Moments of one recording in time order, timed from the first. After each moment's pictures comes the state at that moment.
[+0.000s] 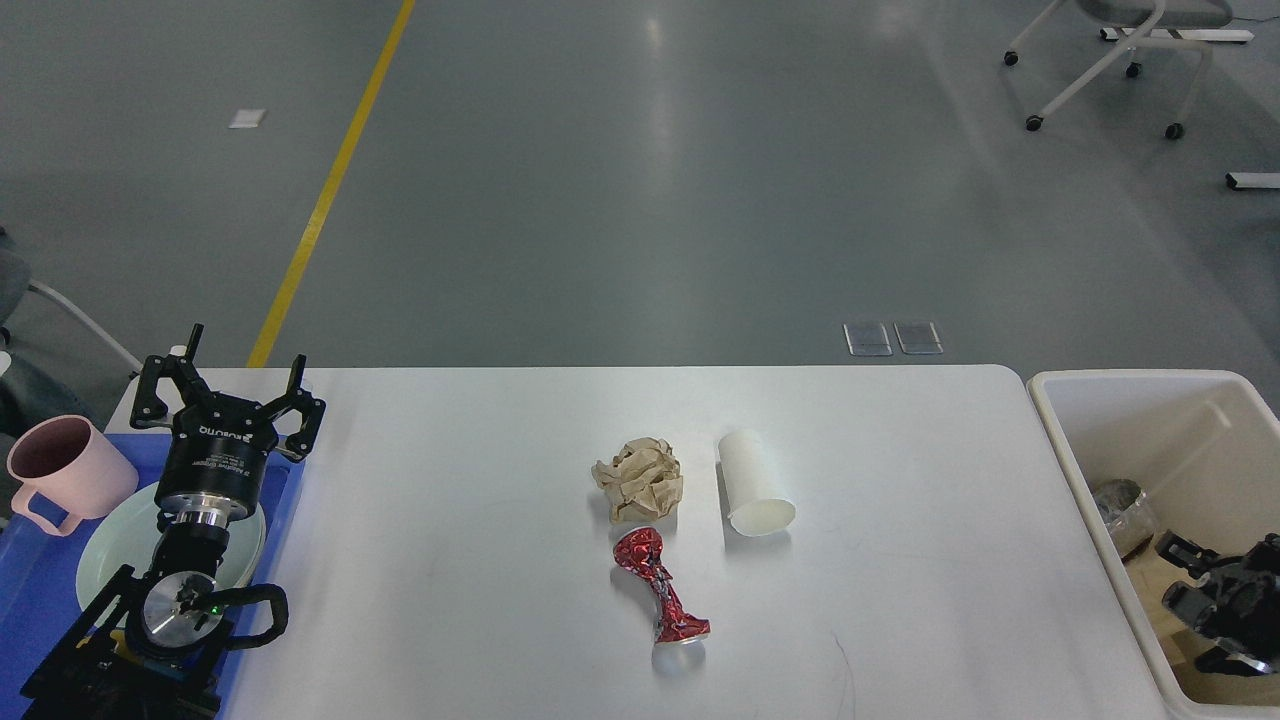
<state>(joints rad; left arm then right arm) -0.28 0.16 -1.44 -0.78 0.24 -0.53 -0.31 0.74 -0.42 -0.92 0.31 -0.05 -0.10 -0.24</state>
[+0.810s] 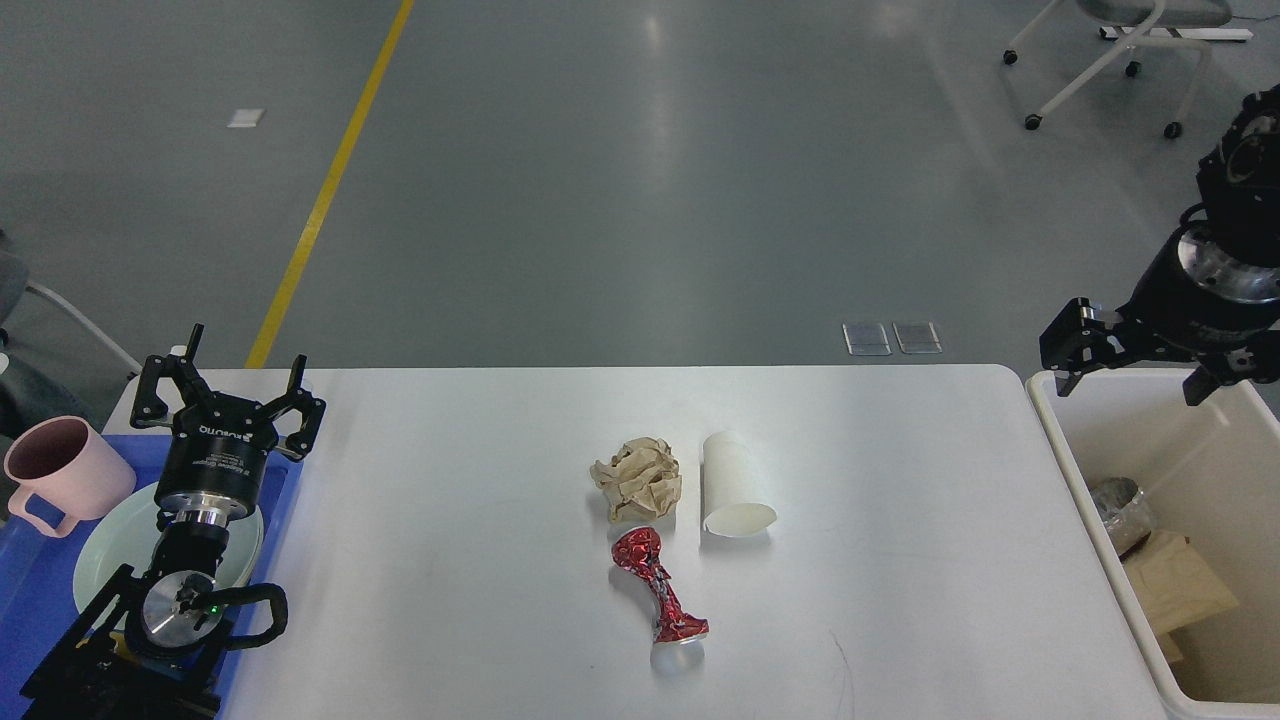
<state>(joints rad) -0.28 0.16 -1.45 -0.78 0.24 -0.53 -0.30 2.15 -0.44 -1.35 1.29 -0.14 0.77 -0.25</state>
